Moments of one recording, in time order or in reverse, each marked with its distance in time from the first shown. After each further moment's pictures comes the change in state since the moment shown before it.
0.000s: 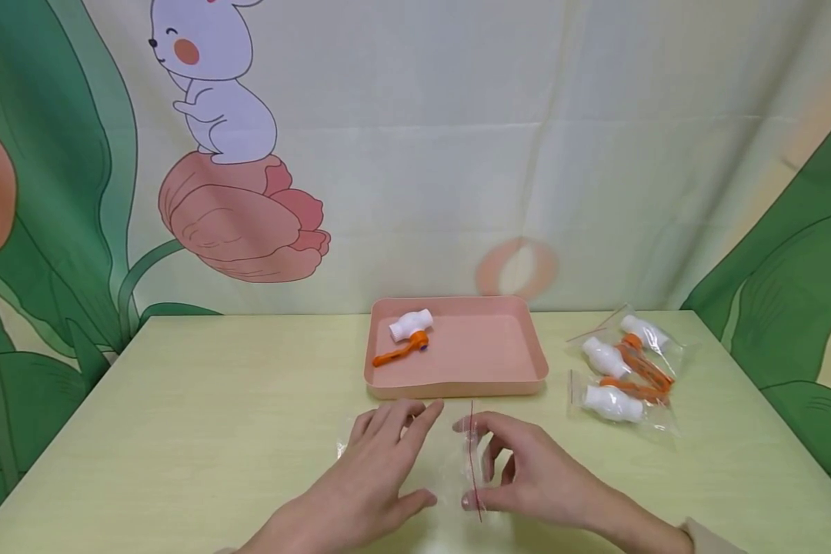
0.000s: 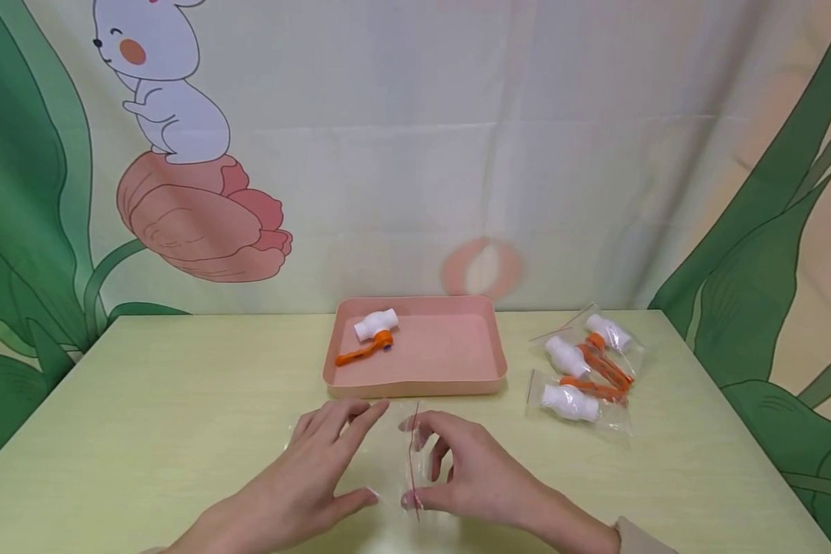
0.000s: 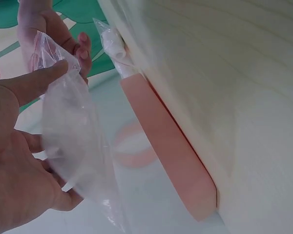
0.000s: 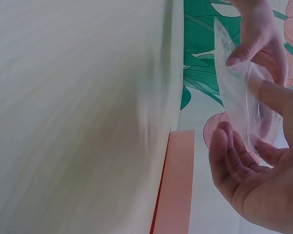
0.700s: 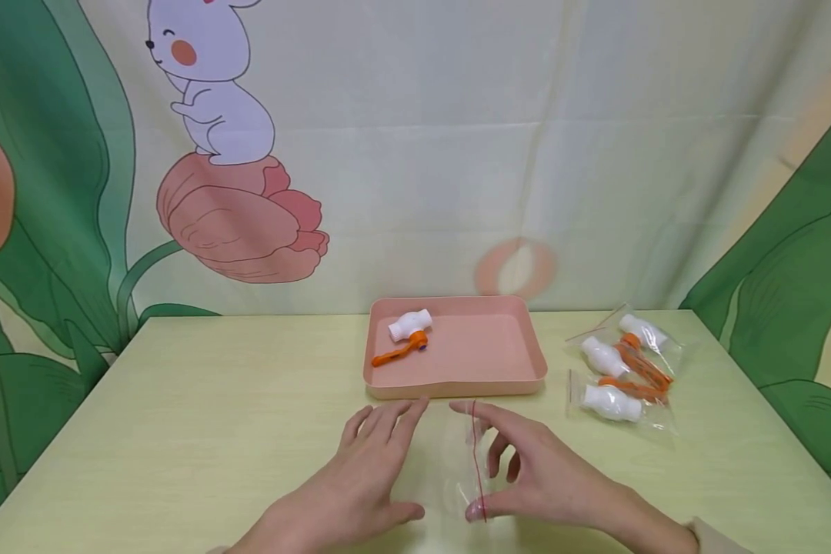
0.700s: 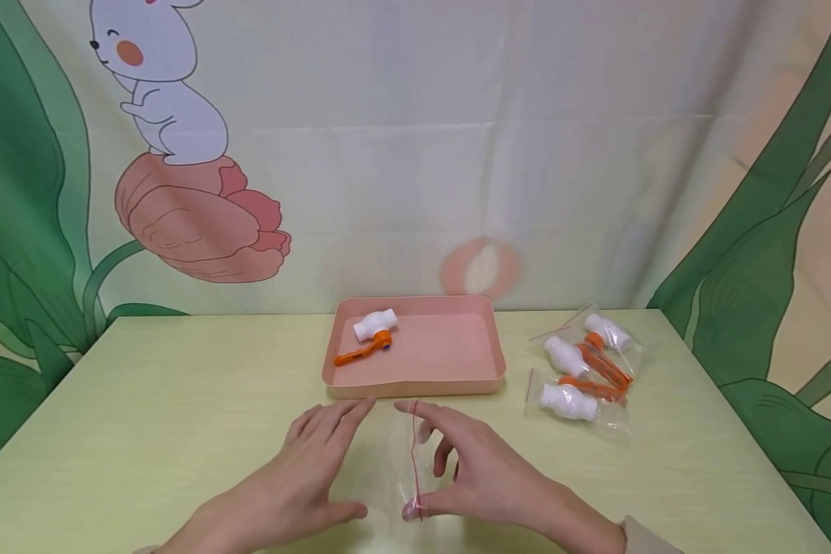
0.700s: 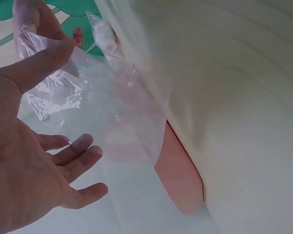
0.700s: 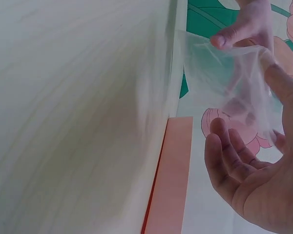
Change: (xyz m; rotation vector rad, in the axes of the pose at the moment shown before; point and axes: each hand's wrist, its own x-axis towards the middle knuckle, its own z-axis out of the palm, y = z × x) left_hand -0.005 -0.007 0.001 -0.031 -0.074 -0.076; right_hand -0.004 -0.001 -0.007 -0.053 -0.007 -0.002
